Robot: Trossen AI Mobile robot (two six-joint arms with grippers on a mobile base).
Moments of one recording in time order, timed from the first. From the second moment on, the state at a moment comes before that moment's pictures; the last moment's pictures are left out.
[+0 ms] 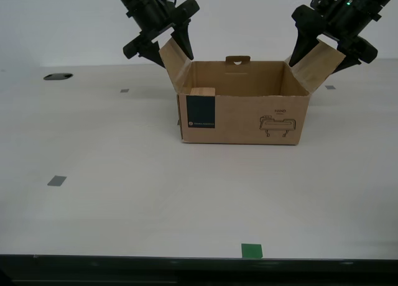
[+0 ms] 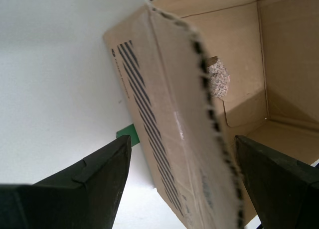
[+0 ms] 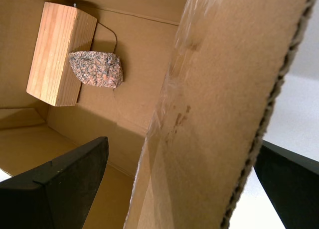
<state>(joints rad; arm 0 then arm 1) 0.06 1.89 1.28 -0.67 -0.47 -0.04 -0.39 2.35 2.05 -1.05 0.50 -0.09</state>
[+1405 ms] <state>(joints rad) 0.08 1.89 1.28 -0.61 -0.47 0.00 -0.43 2.34 1.99 -0.94 0.40 -0.09</state>
